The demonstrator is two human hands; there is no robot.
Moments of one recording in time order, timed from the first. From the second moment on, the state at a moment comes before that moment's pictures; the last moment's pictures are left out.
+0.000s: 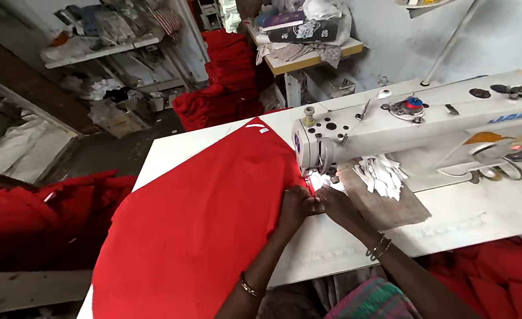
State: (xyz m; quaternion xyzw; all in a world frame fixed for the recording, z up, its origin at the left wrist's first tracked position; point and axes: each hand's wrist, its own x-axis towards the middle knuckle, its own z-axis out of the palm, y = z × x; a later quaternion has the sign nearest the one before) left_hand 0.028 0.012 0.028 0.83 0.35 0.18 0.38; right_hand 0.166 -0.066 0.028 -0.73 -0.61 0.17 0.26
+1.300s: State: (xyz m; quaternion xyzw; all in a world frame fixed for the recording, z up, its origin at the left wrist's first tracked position) left_hand 0.029 0.001 0.030 0.89 0.39 0.02 0.23; right_hand 0.160 -0.040 0.001 -0.76 -0.51 0.10 0.38
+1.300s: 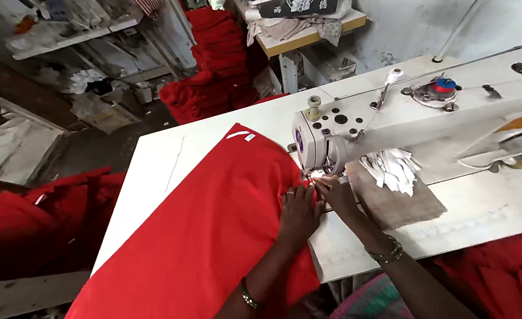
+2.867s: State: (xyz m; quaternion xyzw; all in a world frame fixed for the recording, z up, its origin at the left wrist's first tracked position) left_hand -0.030 -0.134 0.042 0.88 0.30 0.07 0.36; right_hand 0.086 -0.235 0.109 -0.63 -0.65 0.42 -0.01
